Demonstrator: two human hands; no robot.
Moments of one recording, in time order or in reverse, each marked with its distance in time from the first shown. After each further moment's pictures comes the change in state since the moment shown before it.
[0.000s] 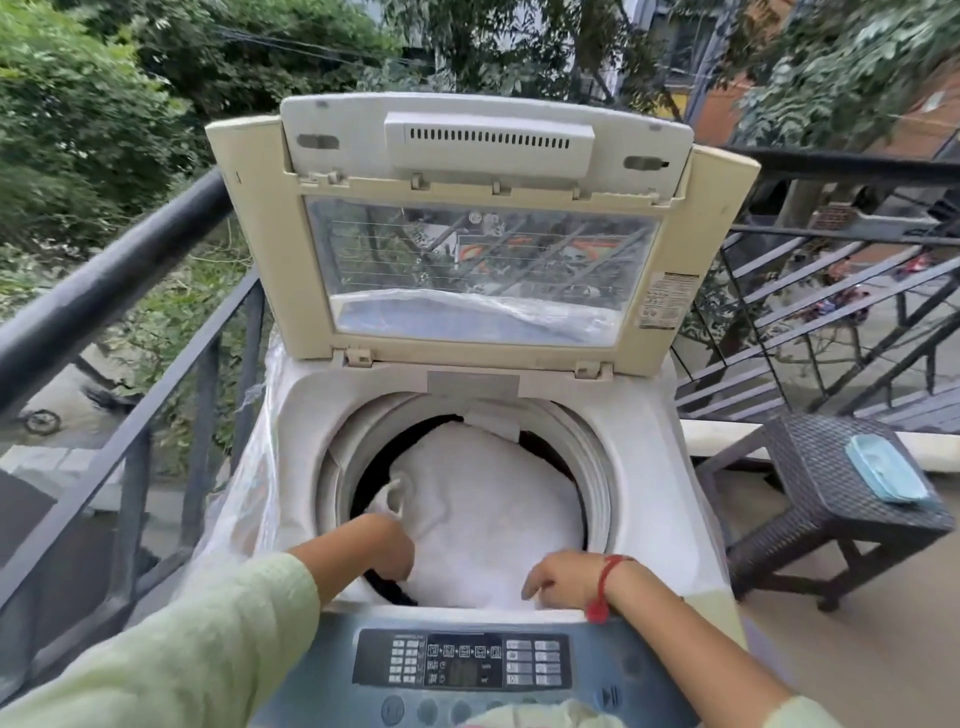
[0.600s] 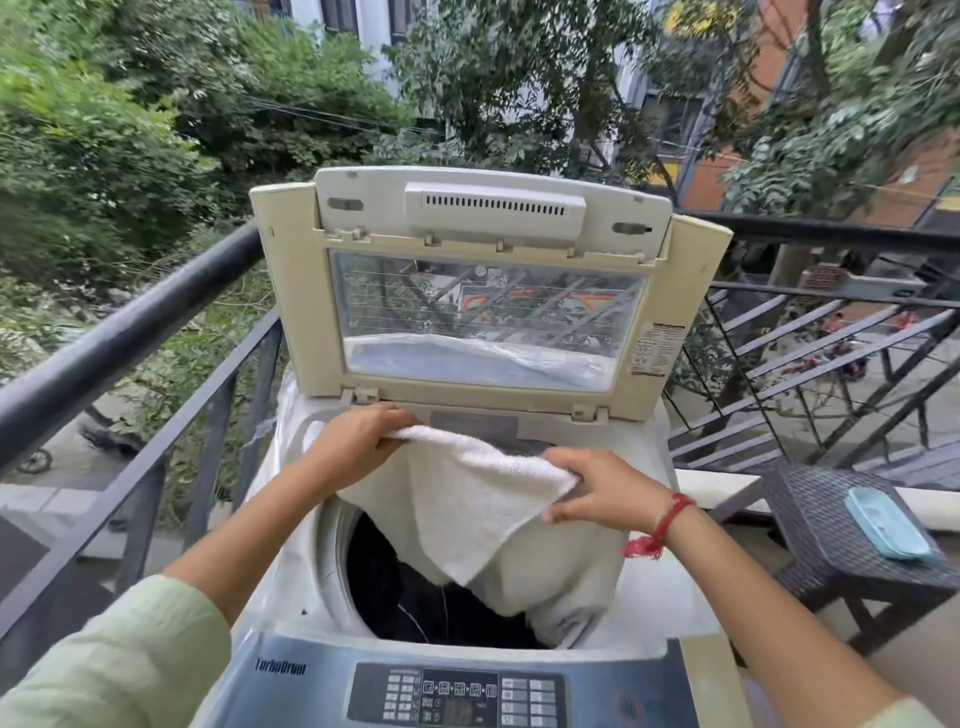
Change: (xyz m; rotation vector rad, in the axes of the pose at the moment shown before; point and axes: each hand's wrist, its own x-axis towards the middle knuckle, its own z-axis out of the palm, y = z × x) left_hand -0.090 -0.086 -0.044 -0.498 1.358 -0.010; right_hand -0.067 -0.004 -0.109 0.222 0.696 -0.199
